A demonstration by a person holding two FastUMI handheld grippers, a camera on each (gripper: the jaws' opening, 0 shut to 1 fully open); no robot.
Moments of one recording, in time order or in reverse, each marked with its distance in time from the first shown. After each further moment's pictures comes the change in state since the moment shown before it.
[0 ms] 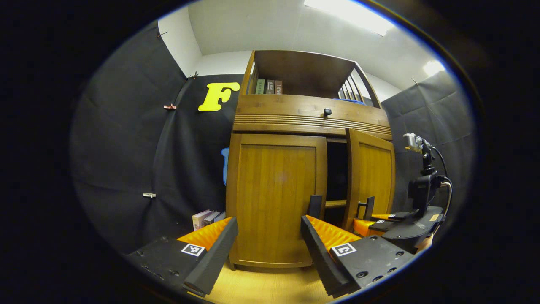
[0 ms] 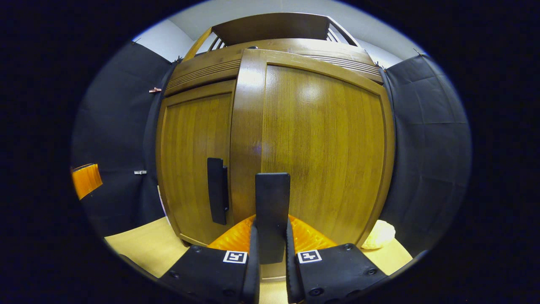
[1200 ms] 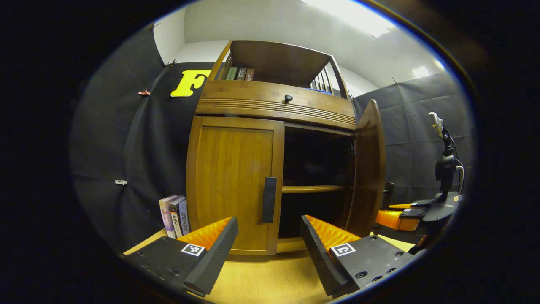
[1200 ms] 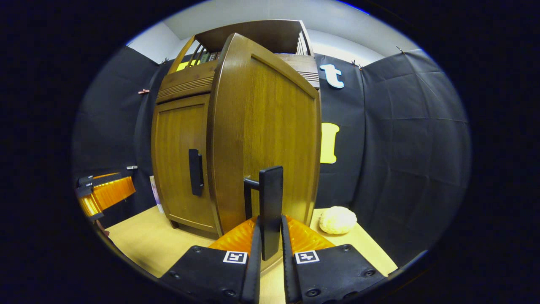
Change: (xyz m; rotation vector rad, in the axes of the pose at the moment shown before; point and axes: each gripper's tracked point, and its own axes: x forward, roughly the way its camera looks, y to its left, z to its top) left arm -0.021 -0.076 -0.030 -0.042 0.078 -0.195; right arm -0.121 -0.095 -0.009 -0.003 0.054 -0.140
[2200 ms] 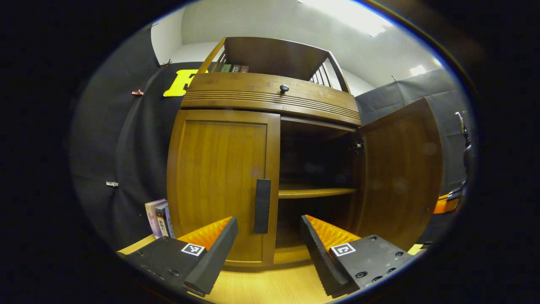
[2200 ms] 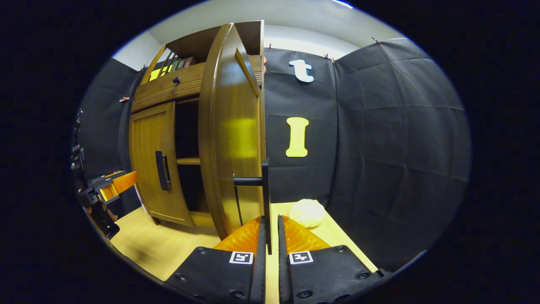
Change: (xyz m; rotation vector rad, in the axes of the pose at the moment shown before) left arm 0.089 -0.005 -0.020 0.040 -0.045 -0.013; right arm -0.031 -0.116 0.000 0.072 0.000 -0.081
